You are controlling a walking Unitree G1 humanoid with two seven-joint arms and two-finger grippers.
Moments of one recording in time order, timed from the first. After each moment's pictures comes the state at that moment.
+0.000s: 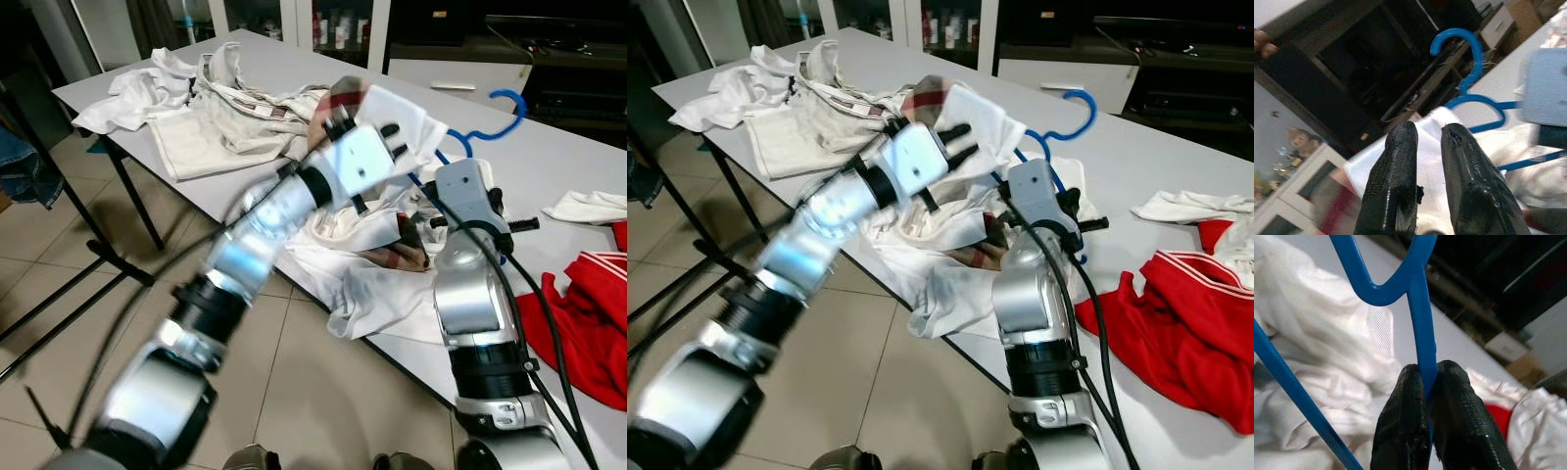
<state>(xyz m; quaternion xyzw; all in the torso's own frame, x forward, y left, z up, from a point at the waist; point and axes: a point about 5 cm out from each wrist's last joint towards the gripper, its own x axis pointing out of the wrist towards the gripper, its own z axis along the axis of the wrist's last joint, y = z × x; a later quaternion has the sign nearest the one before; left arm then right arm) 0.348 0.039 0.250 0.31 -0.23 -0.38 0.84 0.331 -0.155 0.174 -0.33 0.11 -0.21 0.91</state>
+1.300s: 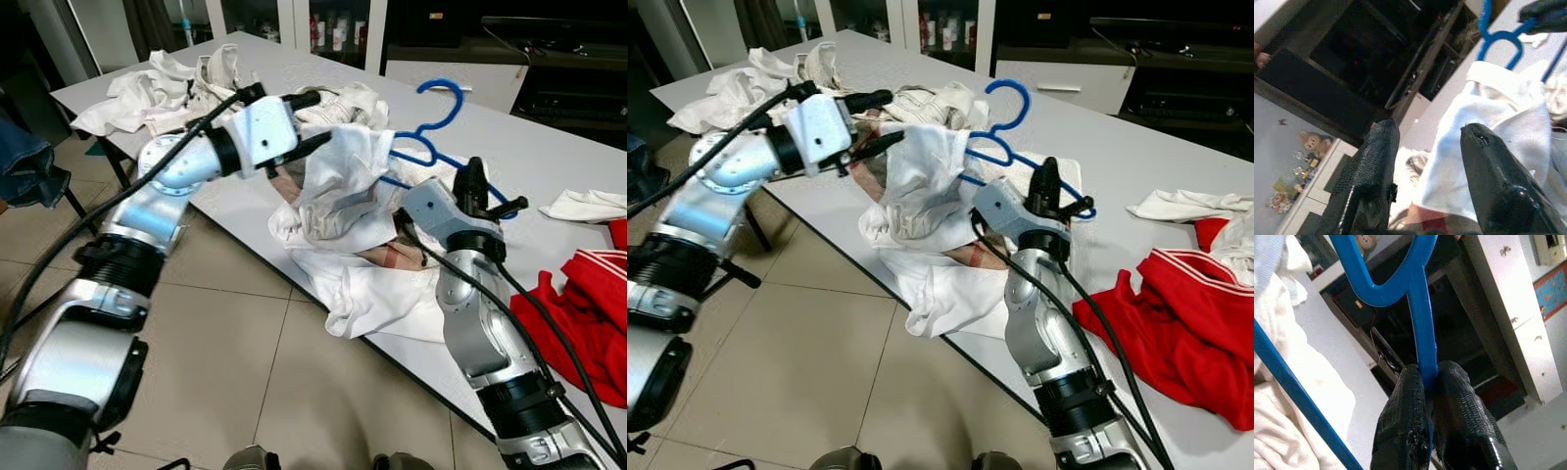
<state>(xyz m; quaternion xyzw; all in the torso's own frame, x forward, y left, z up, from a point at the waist) 0.367 0.124 0.266 0.40 -0.21 -0.41 0.79 0.320 -0.145 0.171 -0.49 -0.07 -0.15 0.85</state>
